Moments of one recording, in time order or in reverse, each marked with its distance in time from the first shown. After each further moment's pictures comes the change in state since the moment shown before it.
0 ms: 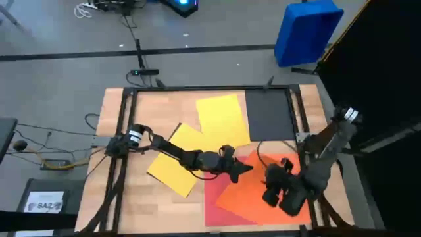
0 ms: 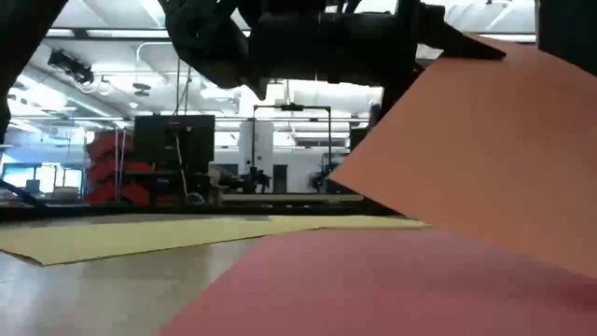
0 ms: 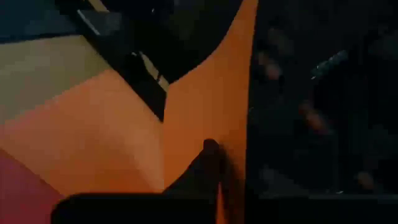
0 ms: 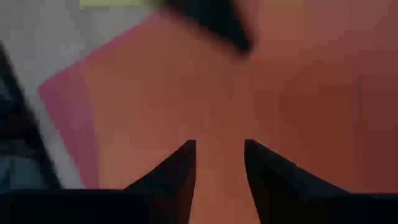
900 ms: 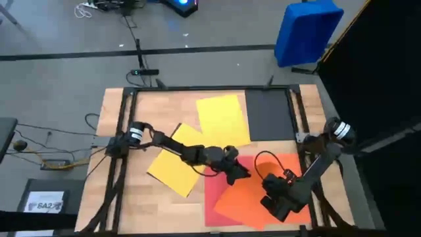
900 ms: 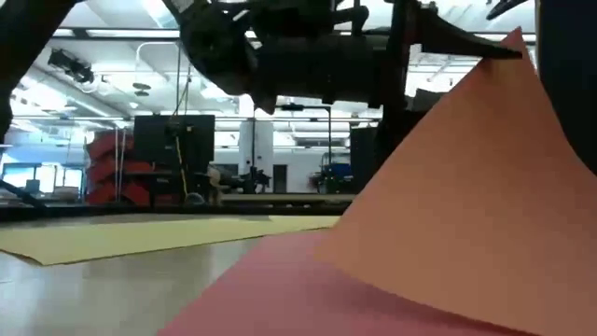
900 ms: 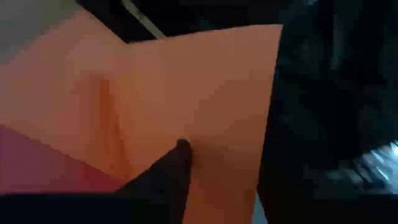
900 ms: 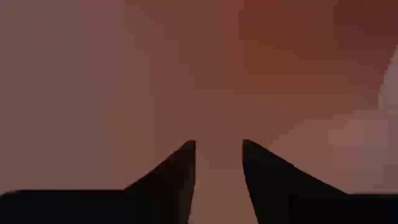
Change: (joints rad) left arm 0.077 0.000 0.000 -0.083 0.427 0.053; right arm -0.036 0.208 -0.055 -0.029 -0.339 0.115
